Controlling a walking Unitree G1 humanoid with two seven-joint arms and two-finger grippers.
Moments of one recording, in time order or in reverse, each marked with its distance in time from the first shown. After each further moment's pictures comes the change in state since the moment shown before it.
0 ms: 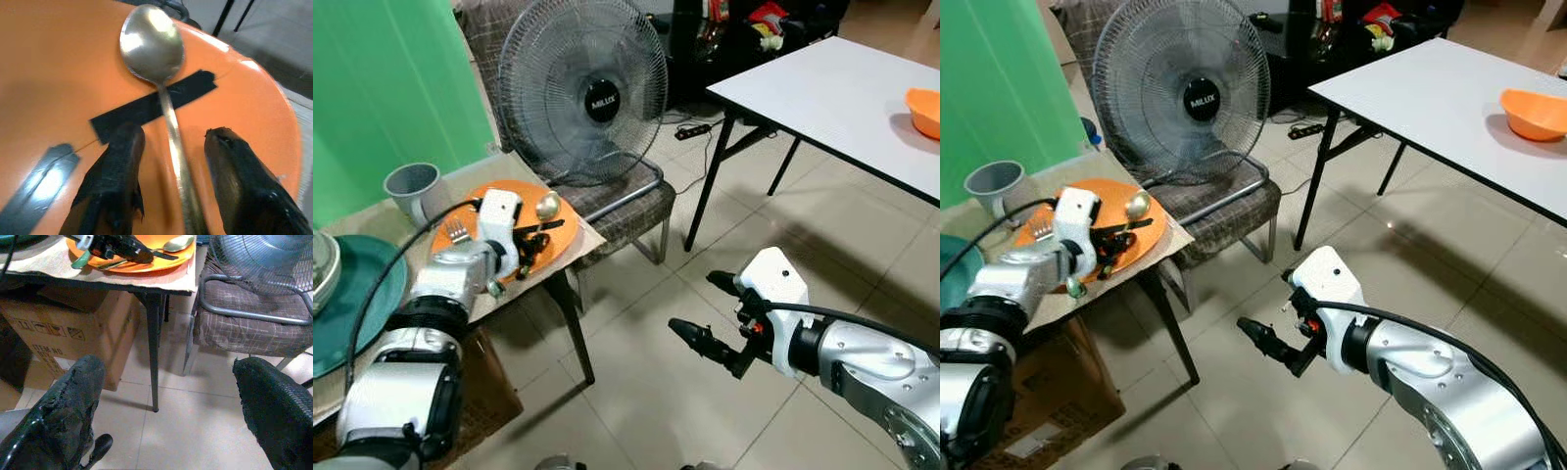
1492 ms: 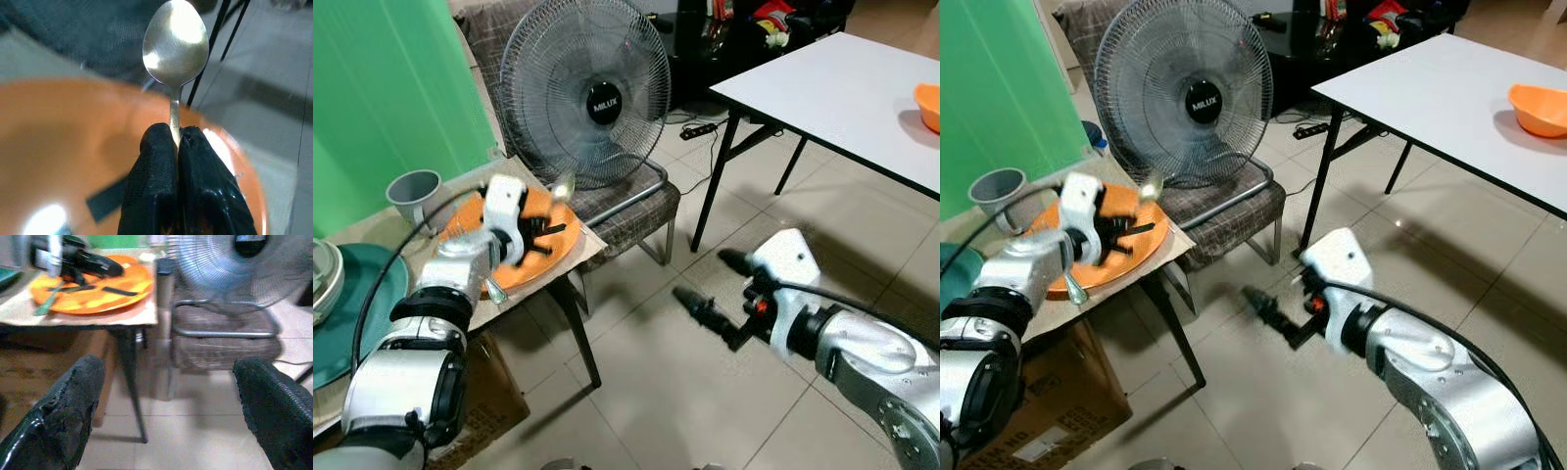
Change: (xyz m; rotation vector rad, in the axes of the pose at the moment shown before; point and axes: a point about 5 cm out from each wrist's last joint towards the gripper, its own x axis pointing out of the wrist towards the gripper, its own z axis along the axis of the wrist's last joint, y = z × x) left arm -0.002 -0.002 0.025 0.028 -0.162 -0.050; right arm 0.002 -0.013 0.008 0.063 -0.115 -0.162
